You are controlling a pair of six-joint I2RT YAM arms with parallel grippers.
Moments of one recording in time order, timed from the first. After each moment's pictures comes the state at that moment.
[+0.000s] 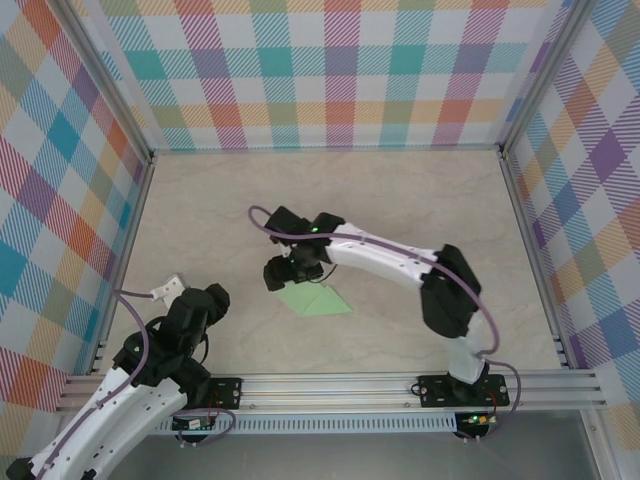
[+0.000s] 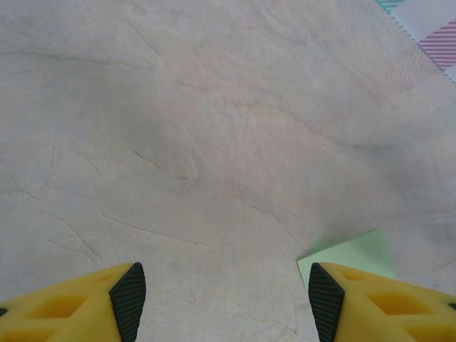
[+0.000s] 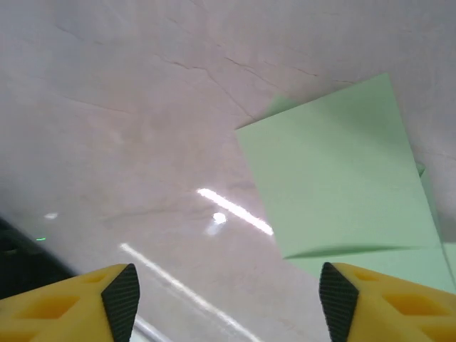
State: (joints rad) left arm -0.60 0.38 0.50 -0.91 -0.46 -1.08; right arm 0.99 1.92 1.66 -0.89 -0.17 0.58
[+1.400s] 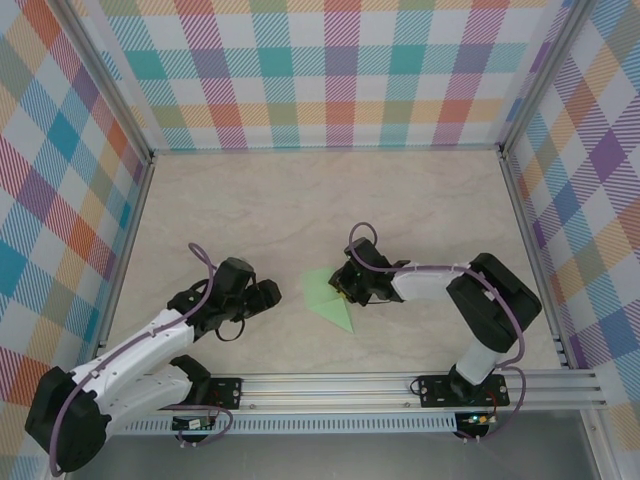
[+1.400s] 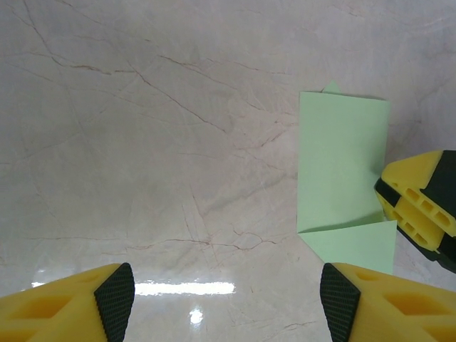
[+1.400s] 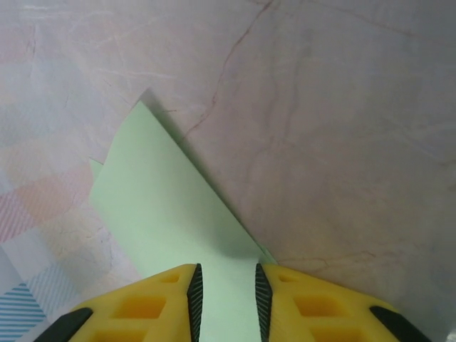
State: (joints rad) left arm -0.60 0.94 0.53 -0.53 0.03 -0.94; right arm 0.76 1.67 0.76 -0.04 -0.18 1.36
